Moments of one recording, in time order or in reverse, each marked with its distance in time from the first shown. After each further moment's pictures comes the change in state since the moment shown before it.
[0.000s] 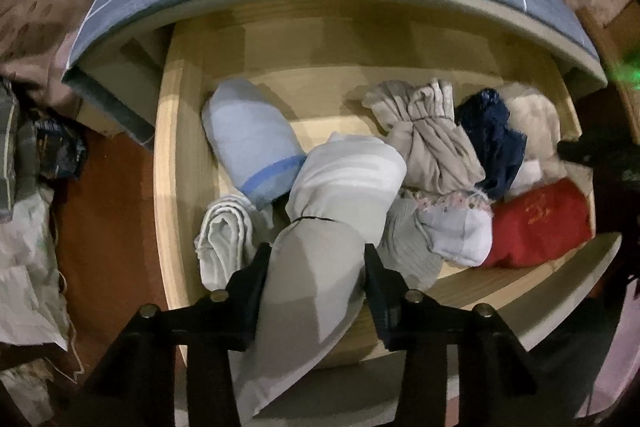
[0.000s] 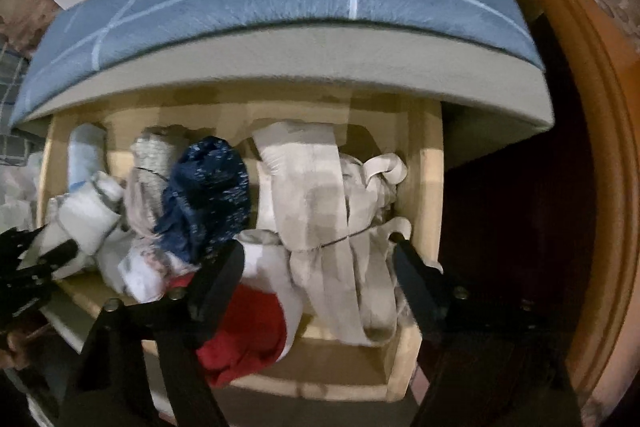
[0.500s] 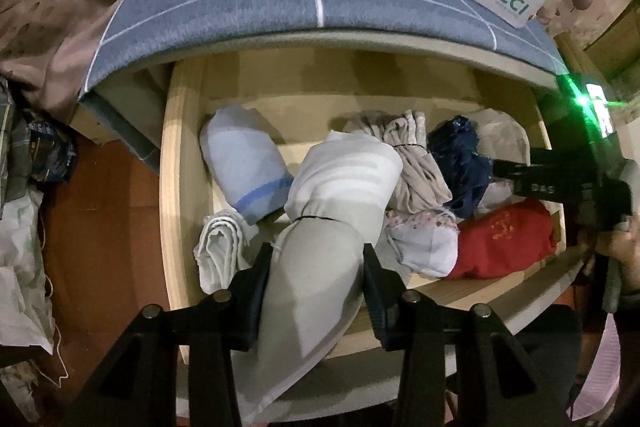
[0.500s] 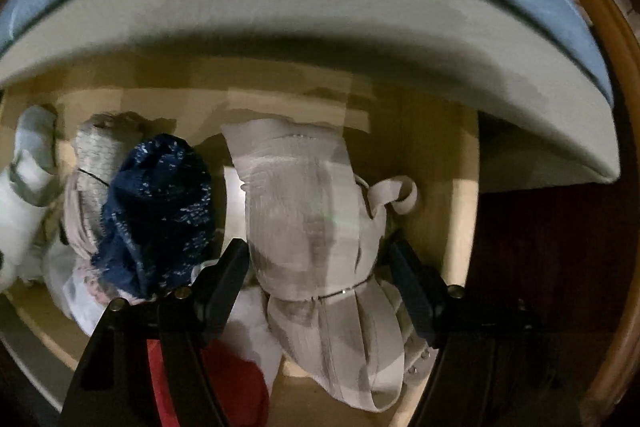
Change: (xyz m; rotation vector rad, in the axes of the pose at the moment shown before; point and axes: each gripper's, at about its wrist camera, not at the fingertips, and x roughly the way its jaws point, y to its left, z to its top) left arm -0.025 0.002 0.004 -0.012 -0.059 -0.063; right arm 0.050 0.019 0.016 -0.066 0.034 -0.138
